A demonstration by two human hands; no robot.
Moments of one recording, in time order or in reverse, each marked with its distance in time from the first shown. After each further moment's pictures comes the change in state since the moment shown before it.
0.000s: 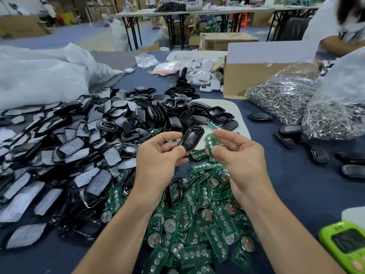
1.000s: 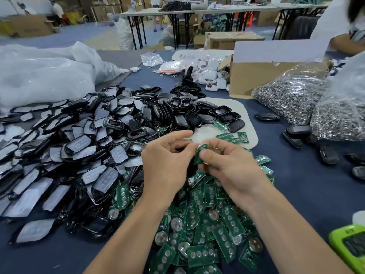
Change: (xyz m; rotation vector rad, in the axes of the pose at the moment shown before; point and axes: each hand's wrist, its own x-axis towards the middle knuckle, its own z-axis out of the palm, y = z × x) left_hand -0.008 0.002 0.002 0.288 0.081 0.278; right_hand -0.013 -0.005 0.013 0.109 -0.384 0.224
